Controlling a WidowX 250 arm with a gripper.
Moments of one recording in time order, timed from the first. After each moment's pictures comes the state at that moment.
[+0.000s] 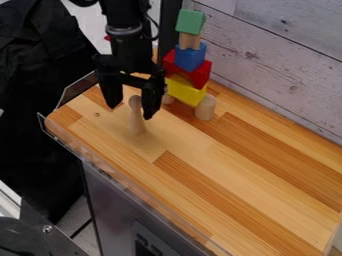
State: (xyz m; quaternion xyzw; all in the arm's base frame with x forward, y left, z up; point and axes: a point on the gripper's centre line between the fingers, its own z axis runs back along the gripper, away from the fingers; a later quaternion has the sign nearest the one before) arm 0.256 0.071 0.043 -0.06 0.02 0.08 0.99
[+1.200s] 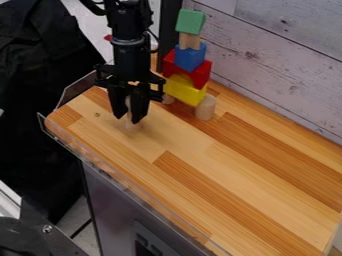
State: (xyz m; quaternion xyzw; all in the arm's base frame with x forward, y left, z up) arm 0.259 0.082 0.020 -0.05 0.07 0.11 0.99
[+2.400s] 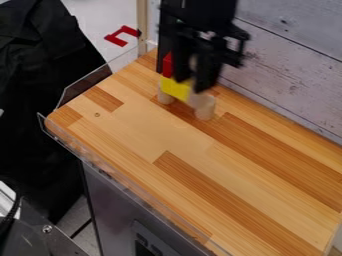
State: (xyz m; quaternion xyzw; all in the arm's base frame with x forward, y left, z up) arm 0.258 -0.037 0.128 -0.05 0.04 -0.09 0.99
